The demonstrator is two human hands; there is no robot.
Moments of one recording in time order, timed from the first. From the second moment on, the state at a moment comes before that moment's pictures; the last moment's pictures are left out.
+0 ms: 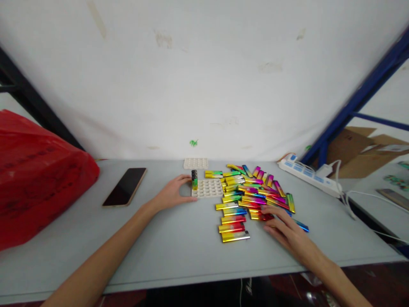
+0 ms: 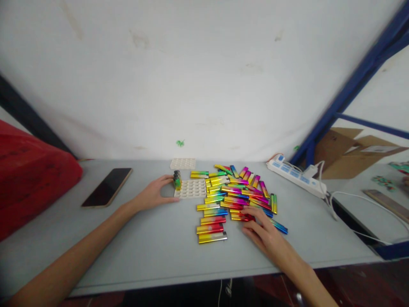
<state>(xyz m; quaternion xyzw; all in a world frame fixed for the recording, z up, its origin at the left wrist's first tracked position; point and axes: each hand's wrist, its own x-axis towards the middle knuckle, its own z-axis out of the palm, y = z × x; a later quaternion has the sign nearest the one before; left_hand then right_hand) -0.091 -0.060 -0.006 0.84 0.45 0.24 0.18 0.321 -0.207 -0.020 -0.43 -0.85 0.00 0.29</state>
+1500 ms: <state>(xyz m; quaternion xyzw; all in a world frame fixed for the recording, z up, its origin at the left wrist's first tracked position) -0.093 -0.061 -0.007 0.84 0.44 0.24 0.18 0.227 -0.127 0.038 -0.50 -0.63 0.31 0.51</state>
